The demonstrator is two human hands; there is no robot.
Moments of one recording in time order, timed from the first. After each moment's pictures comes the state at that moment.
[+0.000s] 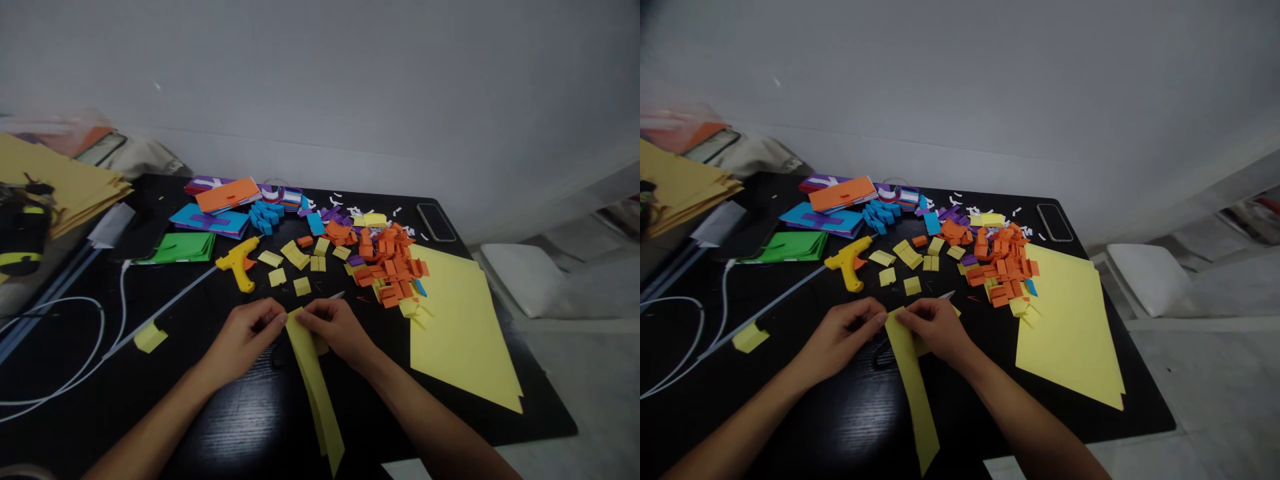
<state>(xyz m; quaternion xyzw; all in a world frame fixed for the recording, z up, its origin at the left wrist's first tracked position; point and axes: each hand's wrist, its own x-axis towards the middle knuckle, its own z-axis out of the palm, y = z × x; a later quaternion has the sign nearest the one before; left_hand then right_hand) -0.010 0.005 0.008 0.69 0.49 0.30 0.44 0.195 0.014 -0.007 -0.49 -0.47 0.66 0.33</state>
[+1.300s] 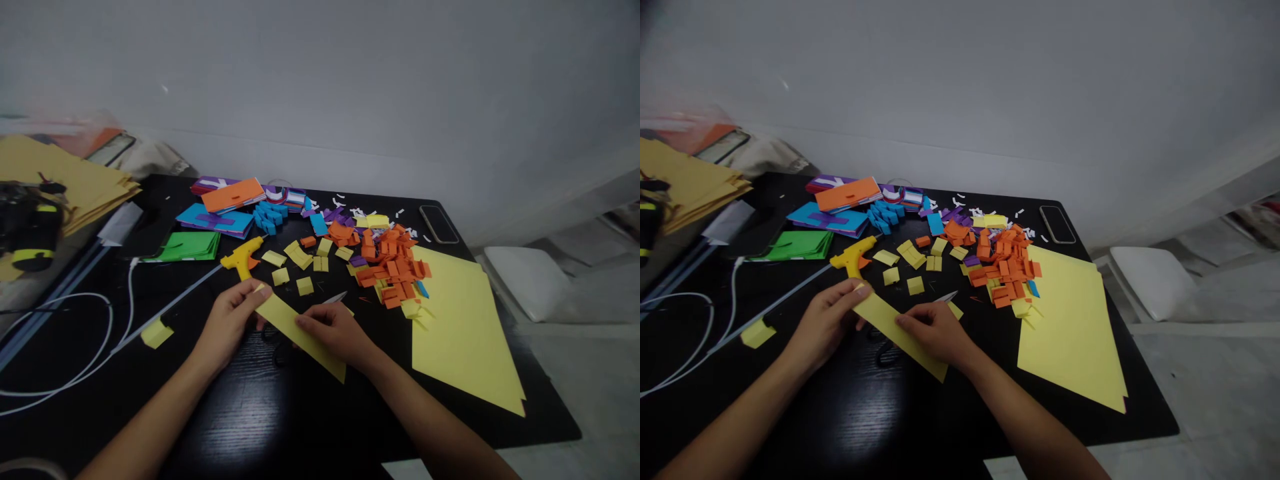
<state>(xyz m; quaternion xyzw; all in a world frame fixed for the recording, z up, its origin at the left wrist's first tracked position) -0.017 0.016 0.006 0.44 0.51 0.45 0.59 0.196 0.013 -0.002 -0.48 -0.52 0.66 0.25</state>
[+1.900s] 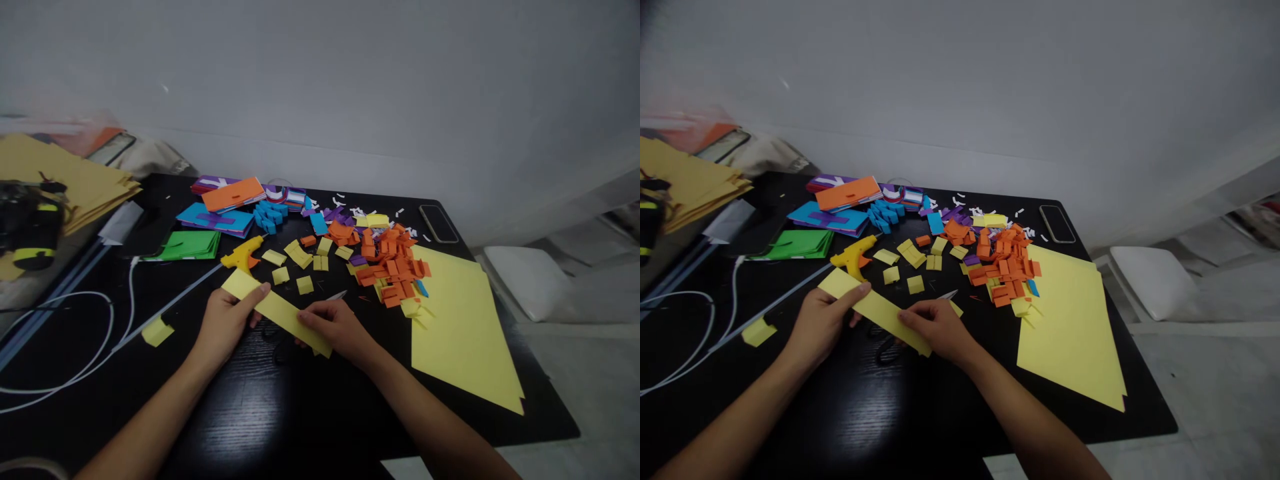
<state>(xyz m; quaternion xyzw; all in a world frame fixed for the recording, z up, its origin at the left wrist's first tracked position) -0.018 0.017 0.005 0.44 0.60 0.45 0.49 0.196 0.014 -0.008 -0.45 -0.44 0.72 0.27</state>
